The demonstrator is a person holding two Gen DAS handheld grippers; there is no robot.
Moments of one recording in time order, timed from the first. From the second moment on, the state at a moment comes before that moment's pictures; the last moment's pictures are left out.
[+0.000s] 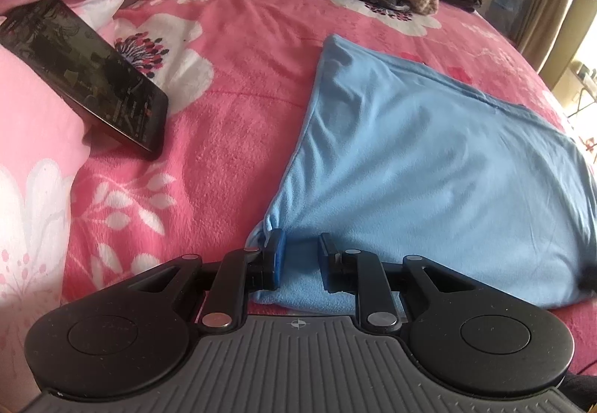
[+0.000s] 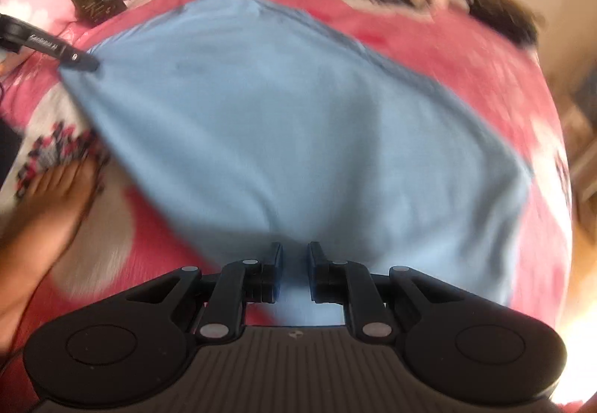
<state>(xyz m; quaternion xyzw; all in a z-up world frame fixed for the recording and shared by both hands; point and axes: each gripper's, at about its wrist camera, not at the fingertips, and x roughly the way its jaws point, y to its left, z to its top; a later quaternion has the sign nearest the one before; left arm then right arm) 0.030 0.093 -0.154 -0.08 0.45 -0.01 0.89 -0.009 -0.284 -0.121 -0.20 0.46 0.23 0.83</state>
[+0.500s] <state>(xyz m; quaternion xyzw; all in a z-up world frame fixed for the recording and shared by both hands) 0.031 0.092 -0.154 -0.09 0.45 0.00 0.89 0.012 -0.328 -0.116 -0.15 0.46 0.17 0.86</state>
